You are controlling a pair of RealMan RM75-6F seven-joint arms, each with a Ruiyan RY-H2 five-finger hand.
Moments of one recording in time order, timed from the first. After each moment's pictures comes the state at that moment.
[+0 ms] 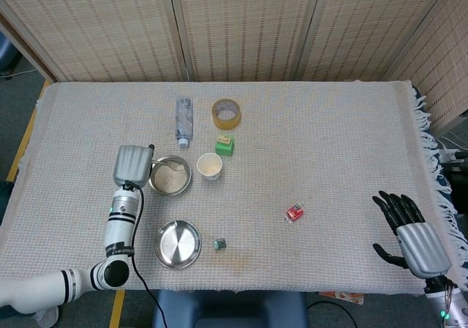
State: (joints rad) left arm -0.78 -1.58 -0.41 -1.58 0.76 1.24 1.11; right arm 0.09 -1.03 -0.03 -1.72 -1.64 1.44 0.01
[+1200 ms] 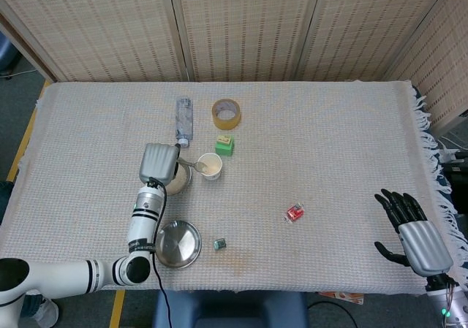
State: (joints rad) left arm -0.95 -1.65 -0.34 -1.54 0.67 1.28 1.02; right arm 0.09 -1.03 -0.02 -1.71 -1.63 1.44 0.02
